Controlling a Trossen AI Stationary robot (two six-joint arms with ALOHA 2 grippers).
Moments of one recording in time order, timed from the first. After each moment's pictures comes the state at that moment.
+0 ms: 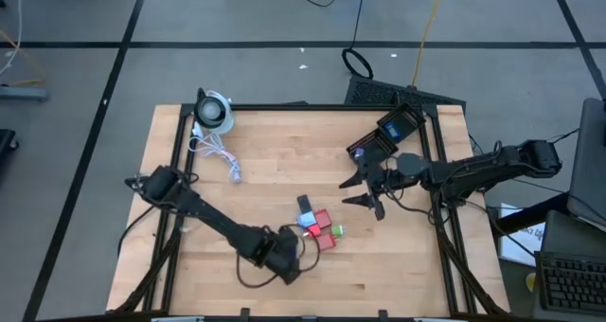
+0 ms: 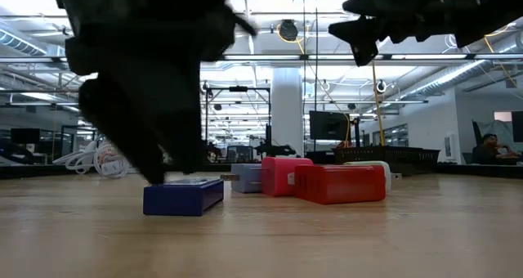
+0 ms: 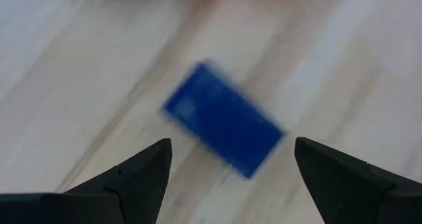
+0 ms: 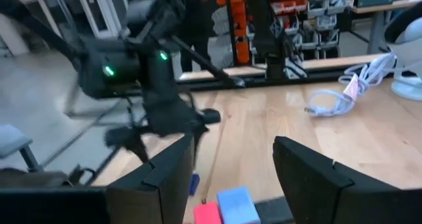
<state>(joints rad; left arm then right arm) -0.51 1.99 1.35 -0.59 -0.18 -1.18 0.01 1.09 0.43 0.59 -0.23 0.17</state>
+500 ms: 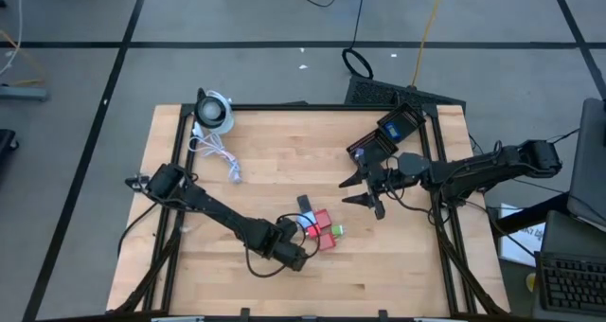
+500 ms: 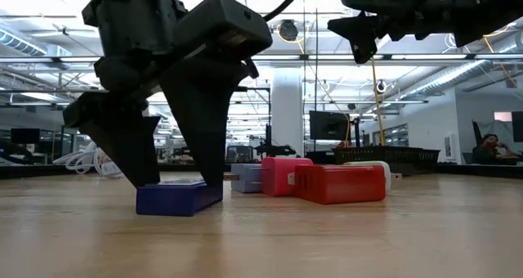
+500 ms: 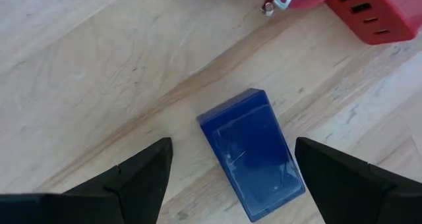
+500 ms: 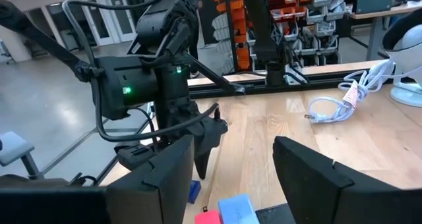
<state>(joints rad) -0.45 2.02 1.35 -0.60 -0.09 -1.43 0.01 1.09 0.43 0.60 -0.23 0.17</state>
